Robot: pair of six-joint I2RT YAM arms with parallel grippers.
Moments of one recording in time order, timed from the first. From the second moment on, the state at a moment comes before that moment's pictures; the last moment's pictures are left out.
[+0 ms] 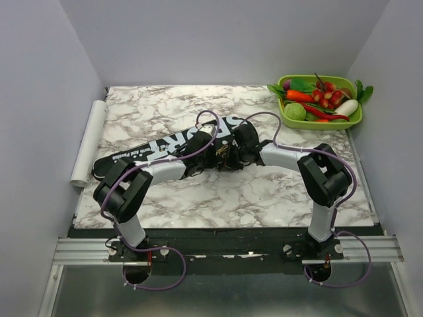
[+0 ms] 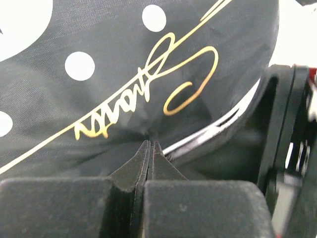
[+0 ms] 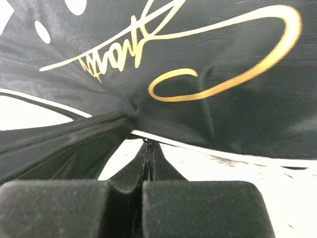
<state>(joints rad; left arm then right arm) -0.65 1.74 0.90 0.17 -0.01 -0.54 0.64 1.90 1.14 -0.16 -0.23 0.80</state>
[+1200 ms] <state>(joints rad) -0.26 1.59 1.02 -0.46 -0.18 -0.48 0.19 1.87 1.17 -0.29 -0.36 0.65</state>
